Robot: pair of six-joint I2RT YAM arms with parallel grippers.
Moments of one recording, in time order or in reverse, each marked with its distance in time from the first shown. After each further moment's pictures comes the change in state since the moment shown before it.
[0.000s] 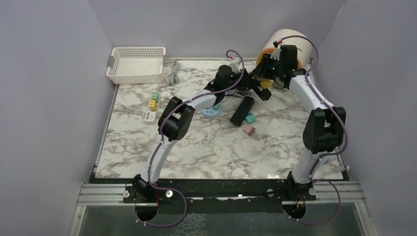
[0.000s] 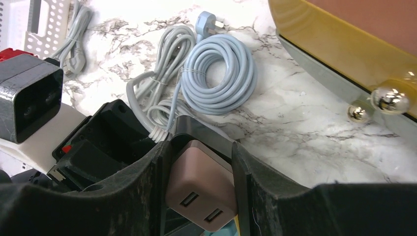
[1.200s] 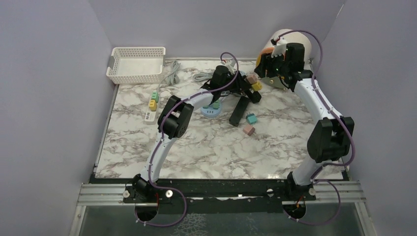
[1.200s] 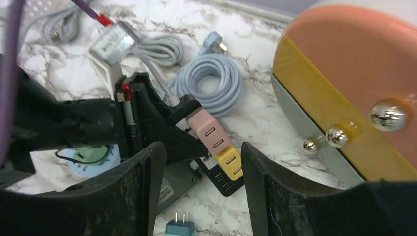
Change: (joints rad) left arm 0.048 0.048 0.040 -0.154 -0.040 0.009; right arm 0.009 -0.158 -0.041 0.024 -0.040 -0.331
